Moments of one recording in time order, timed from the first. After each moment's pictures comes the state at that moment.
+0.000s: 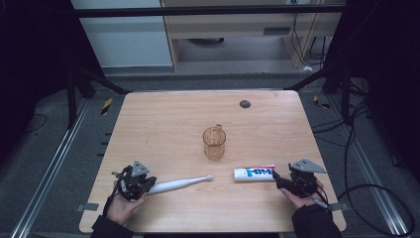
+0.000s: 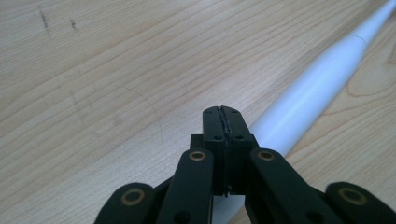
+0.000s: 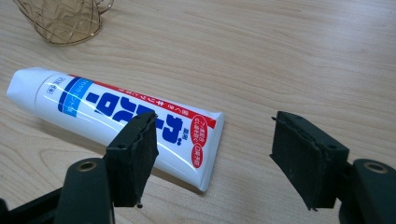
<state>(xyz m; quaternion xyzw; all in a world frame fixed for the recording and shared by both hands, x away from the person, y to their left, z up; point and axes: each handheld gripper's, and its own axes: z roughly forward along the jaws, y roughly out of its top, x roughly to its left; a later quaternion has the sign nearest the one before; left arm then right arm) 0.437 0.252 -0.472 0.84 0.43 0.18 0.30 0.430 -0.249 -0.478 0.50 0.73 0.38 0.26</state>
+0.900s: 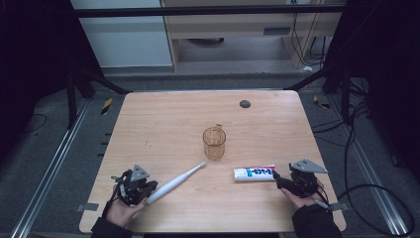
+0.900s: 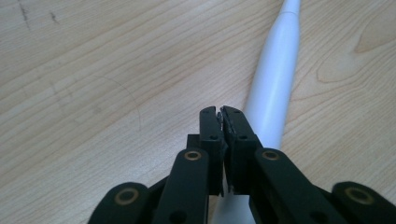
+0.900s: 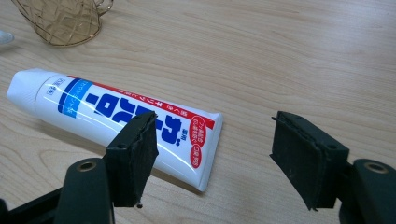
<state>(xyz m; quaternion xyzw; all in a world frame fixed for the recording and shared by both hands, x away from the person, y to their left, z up) 0.425 0.250 -0.470 0.84 0.42 0.17 0.30 0.429 -0.249 -0.477 0.50 0.73 0.38 0.26</state>
